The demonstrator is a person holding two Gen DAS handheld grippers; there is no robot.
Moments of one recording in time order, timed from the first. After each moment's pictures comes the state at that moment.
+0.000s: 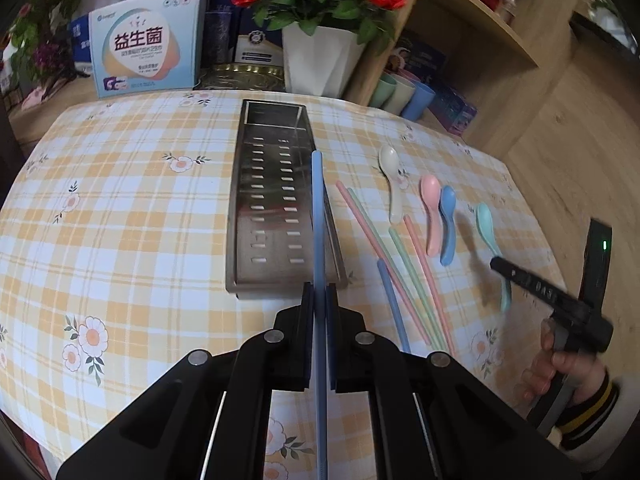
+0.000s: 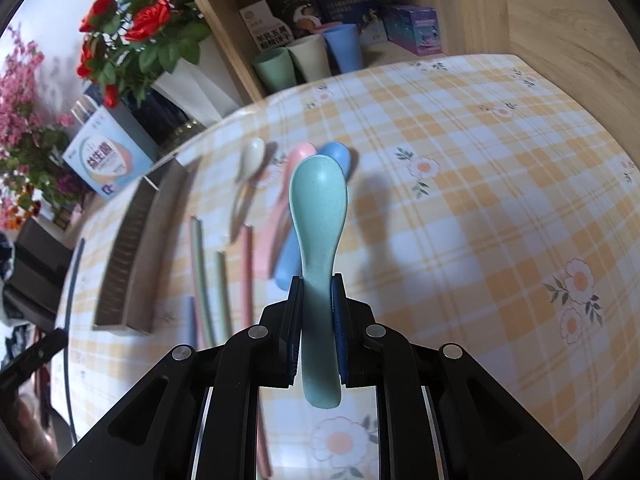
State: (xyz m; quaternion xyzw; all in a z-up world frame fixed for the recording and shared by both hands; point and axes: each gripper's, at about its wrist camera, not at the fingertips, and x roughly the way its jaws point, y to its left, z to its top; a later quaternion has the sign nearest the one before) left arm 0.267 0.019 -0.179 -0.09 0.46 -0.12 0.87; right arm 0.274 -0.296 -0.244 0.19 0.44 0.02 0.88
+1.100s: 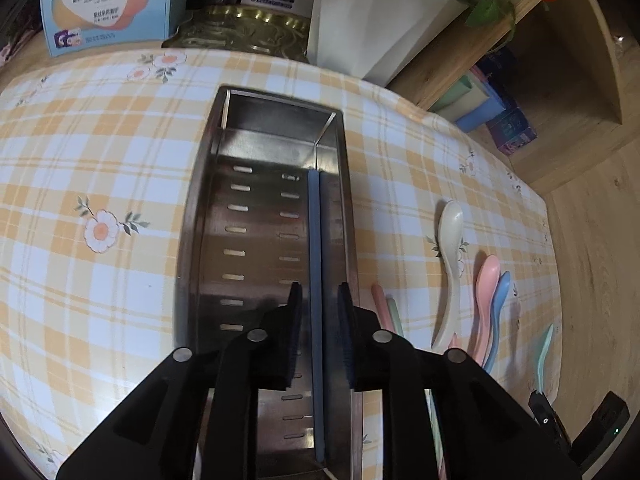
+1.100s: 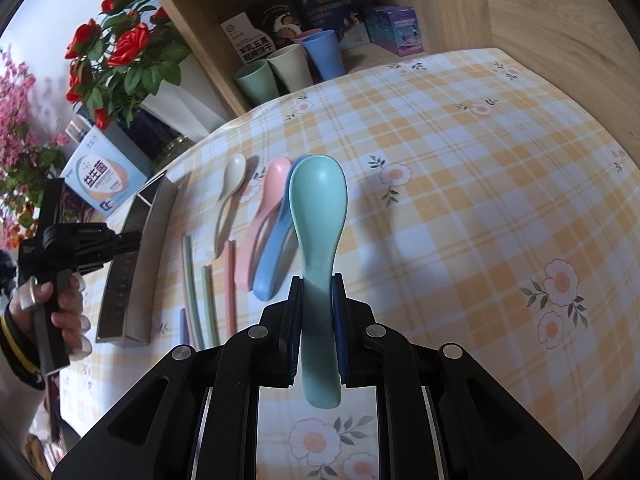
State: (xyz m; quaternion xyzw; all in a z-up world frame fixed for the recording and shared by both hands) left arm 0.455 0.007 -0.232 -0.14 0.55 -0.11 0.81; right arm 0.271 -0.324 -0.242 0.21 0.43 0.01 0.88
